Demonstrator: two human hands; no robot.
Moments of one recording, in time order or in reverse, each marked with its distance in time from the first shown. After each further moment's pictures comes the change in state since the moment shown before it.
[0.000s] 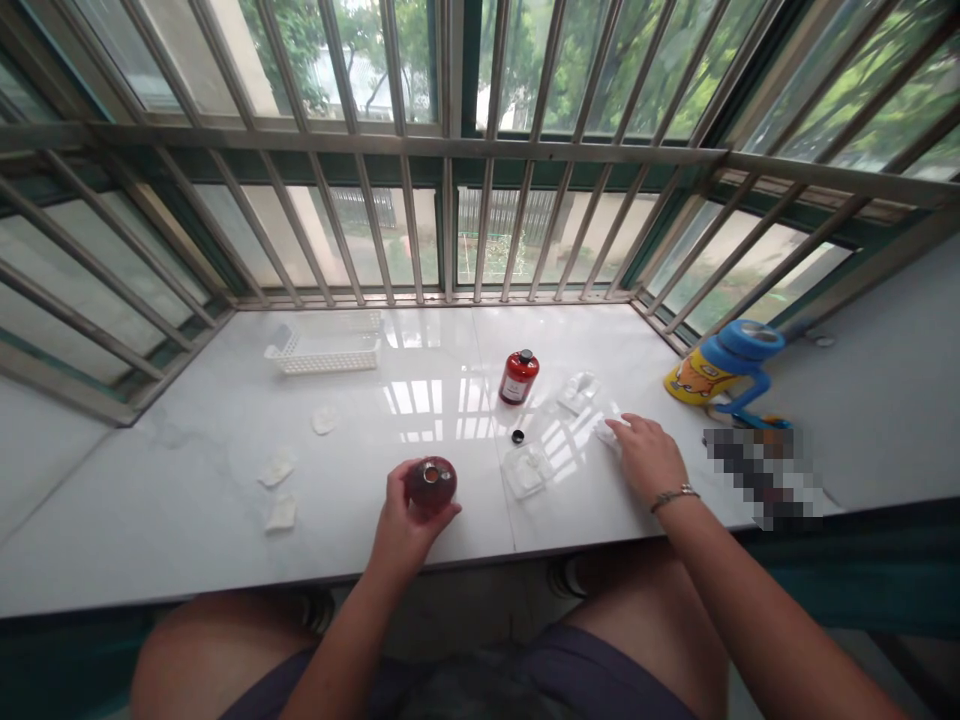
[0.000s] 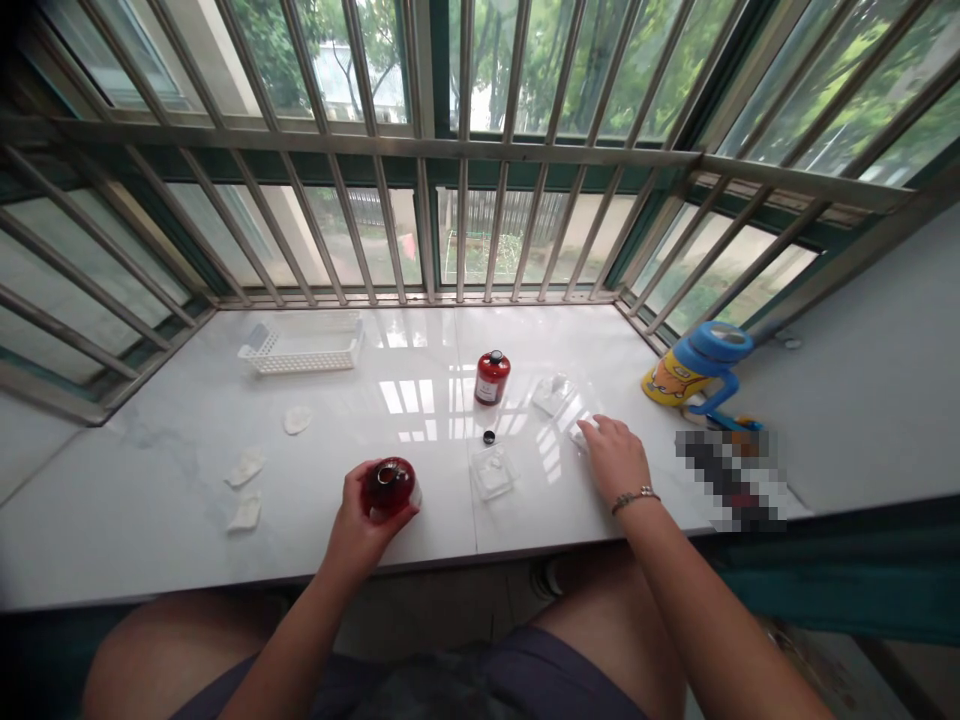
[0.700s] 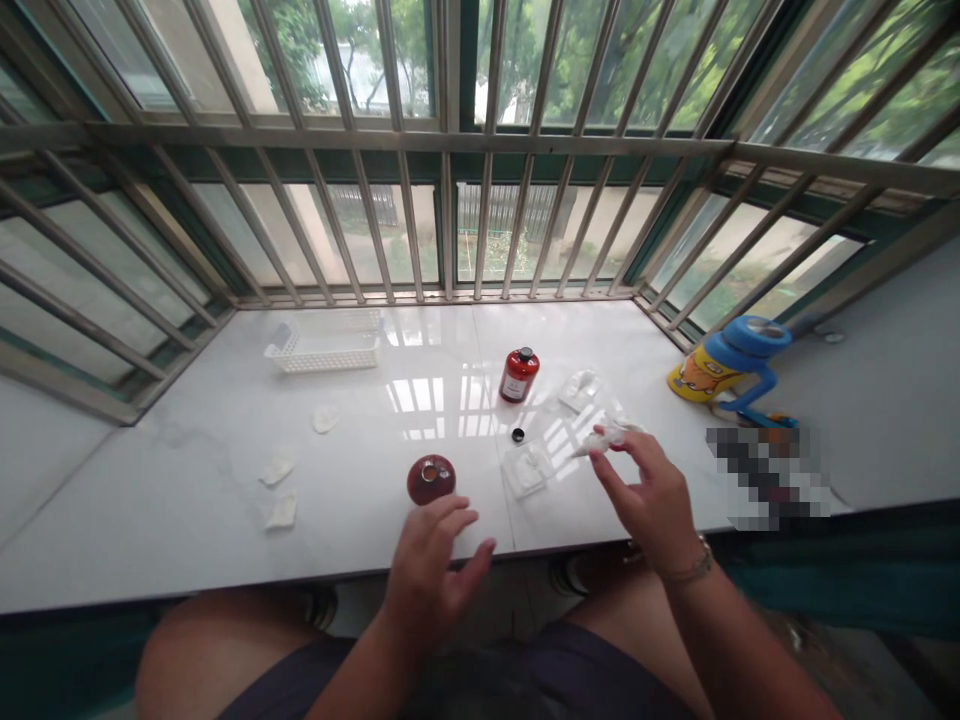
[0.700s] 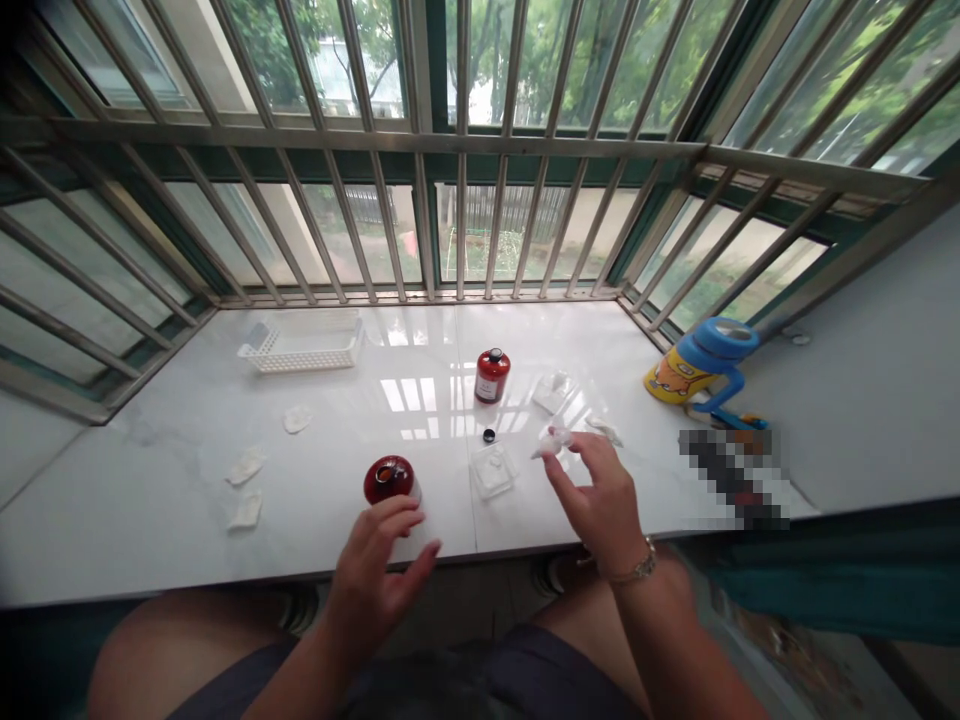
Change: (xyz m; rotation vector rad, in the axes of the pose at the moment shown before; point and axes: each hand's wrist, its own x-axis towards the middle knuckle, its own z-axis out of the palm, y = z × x) left_hand -0.043 0.059 0.011 0.386 -0.048 0.606; right_hand -0.034 -0.085 -0.086 0.732 0.452 -0.028
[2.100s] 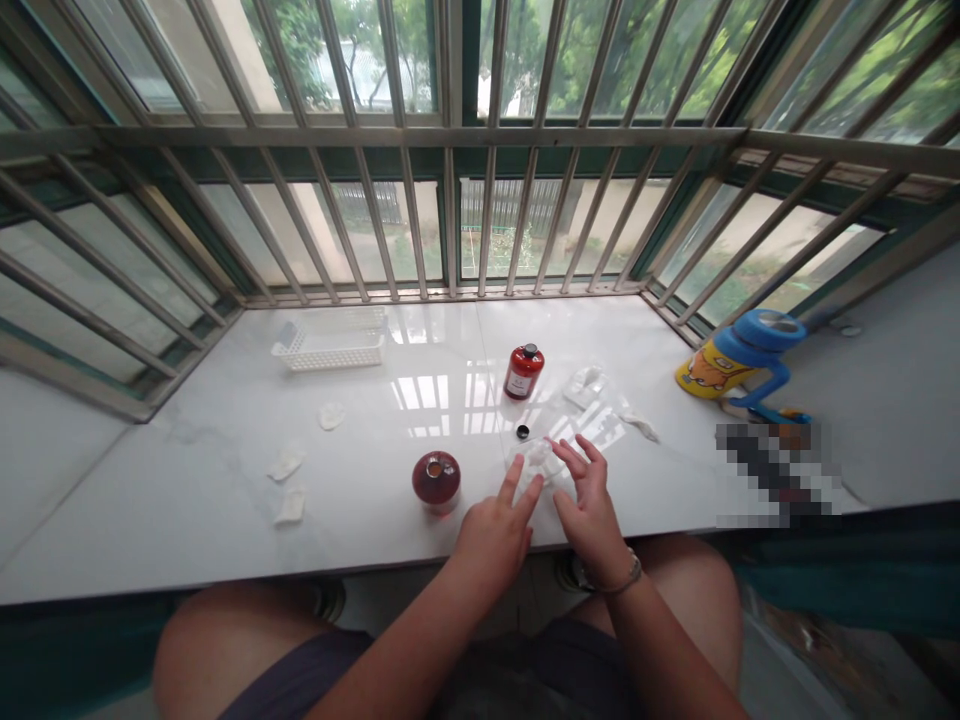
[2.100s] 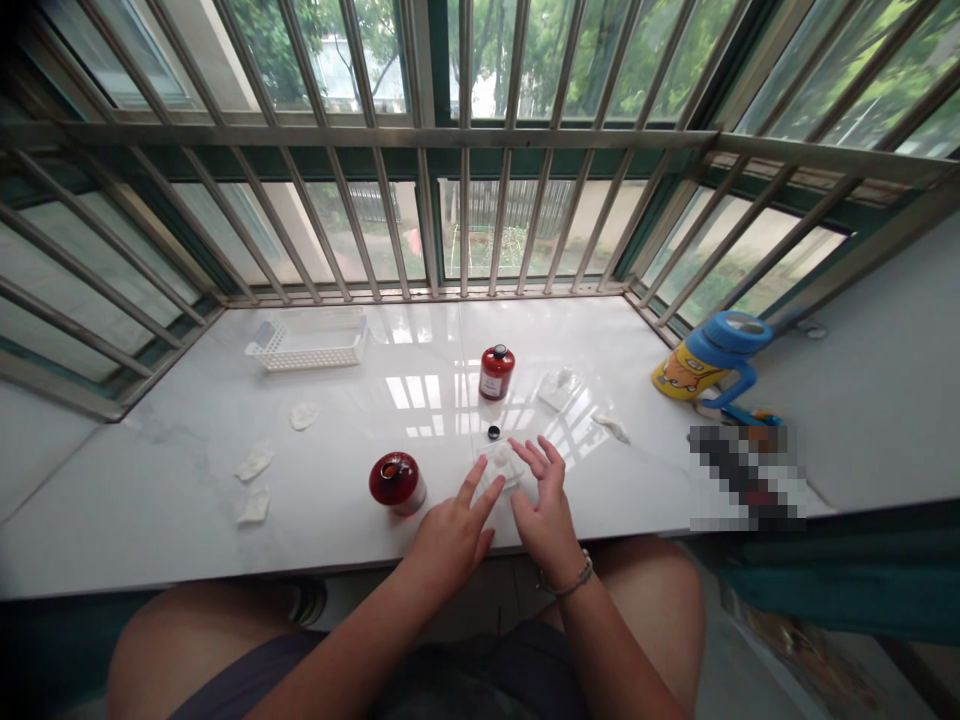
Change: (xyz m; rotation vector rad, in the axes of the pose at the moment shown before) left_hand 0.036 0.022 0.076 0.403 -0.794 -0.081; right_hand -0.065 -0.015 0.082 0.583 -0.136 0.422
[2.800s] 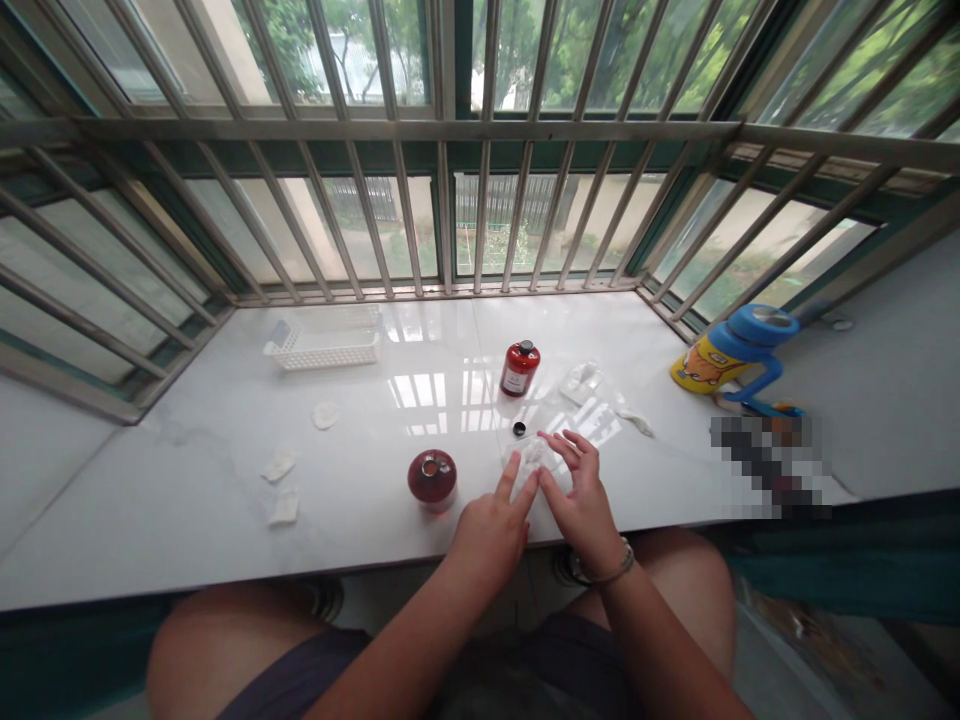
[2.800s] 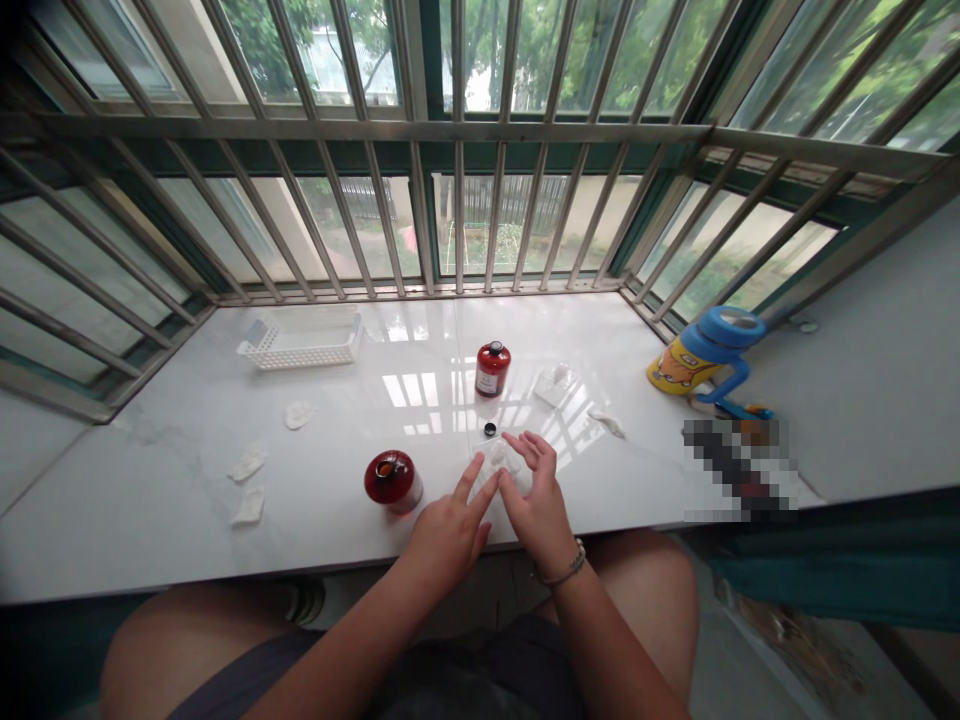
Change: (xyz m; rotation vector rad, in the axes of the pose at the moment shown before) left_hand 0.001 0.002 -0.008 0.024 -0.036 -0.002; right_hand 0.010 -0.011 0.004 -0.070 0.021 -0.012
